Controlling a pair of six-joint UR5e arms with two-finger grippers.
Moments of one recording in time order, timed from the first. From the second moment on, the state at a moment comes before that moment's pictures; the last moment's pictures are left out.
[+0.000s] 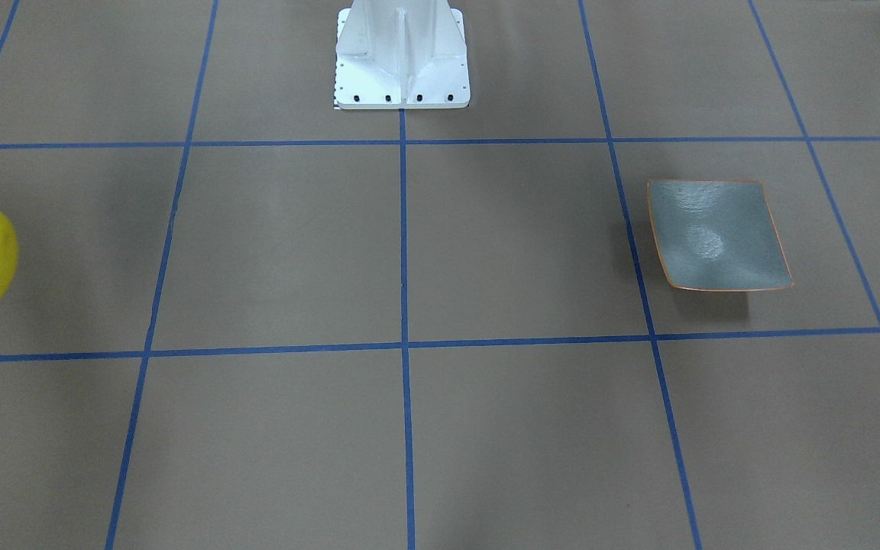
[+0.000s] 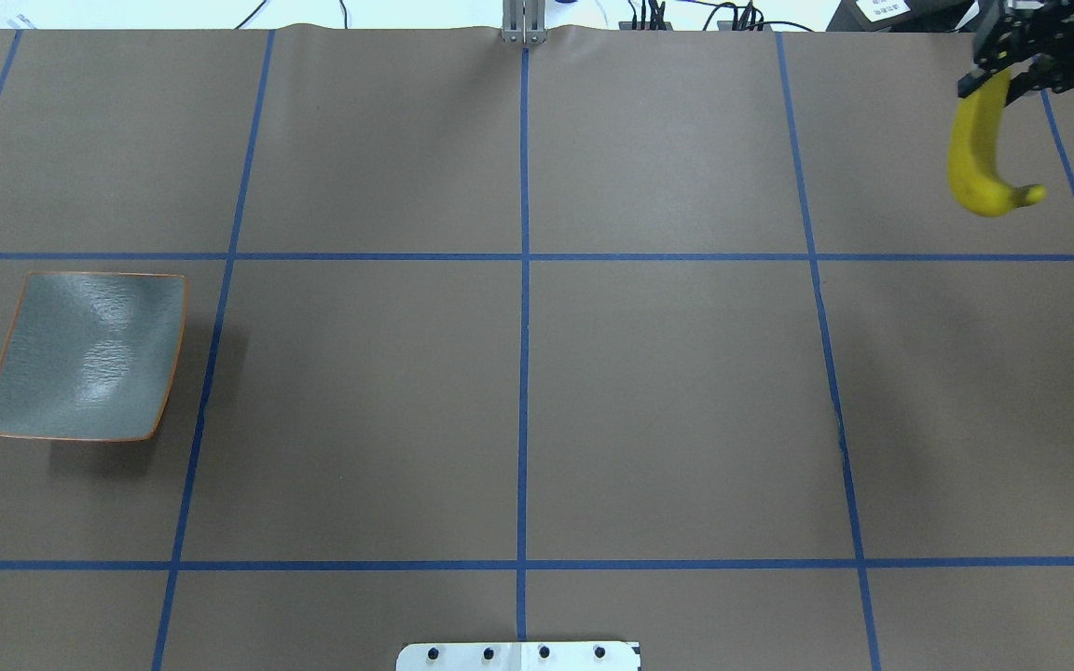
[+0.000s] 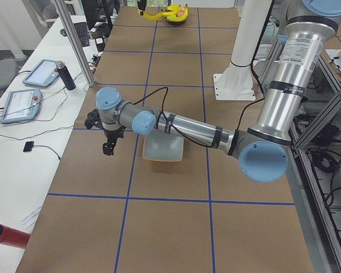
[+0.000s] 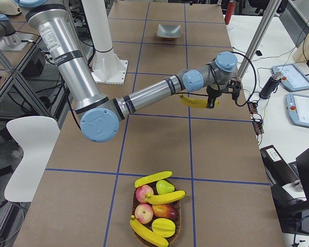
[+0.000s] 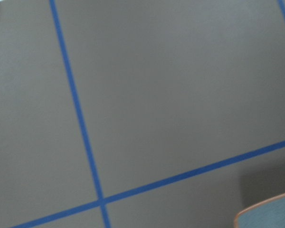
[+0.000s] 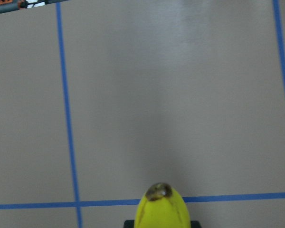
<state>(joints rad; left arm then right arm) -1.37 -1.87 -1.56 -1.74 -2.35 -0.18 1.29 -1.11 1.62 -1.60 2.47 0.79</state>
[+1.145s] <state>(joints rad) -0.99 -2.04 -1.59 -2.37 -2.34 -1.37 0.76 -1.07 1.78 -0.89 2.08 1.87</state>
